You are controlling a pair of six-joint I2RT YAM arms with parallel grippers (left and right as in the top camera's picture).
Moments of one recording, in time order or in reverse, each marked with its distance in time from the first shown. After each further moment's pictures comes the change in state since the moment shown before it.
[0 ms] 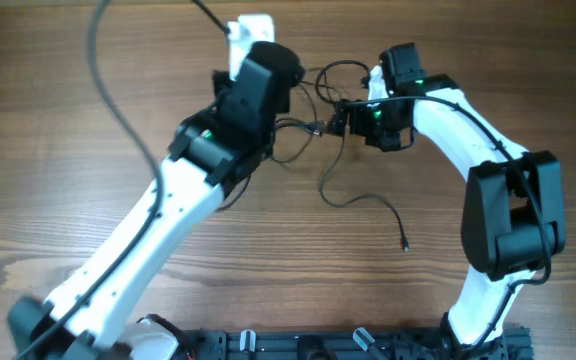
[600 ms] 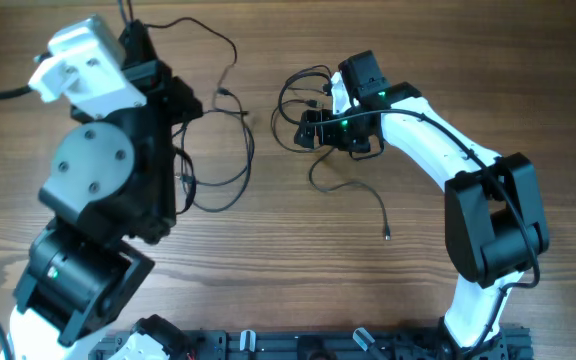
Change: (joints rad) left arm 0.000 -0.447 0.000 0.146 -0.127 0.025; right arm 0.132 0.000 0.000 0.063 0.000 0.000
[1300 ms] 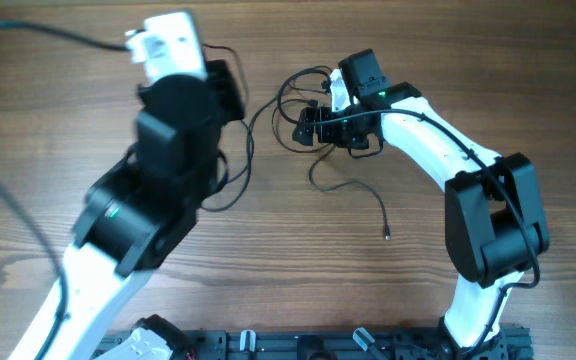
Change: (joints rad) left arm 0.000 0.177 0.002 -0.177 0.100 -0.001; right arm 0.000 0.000 0.000 0.035 0.002 -0.010
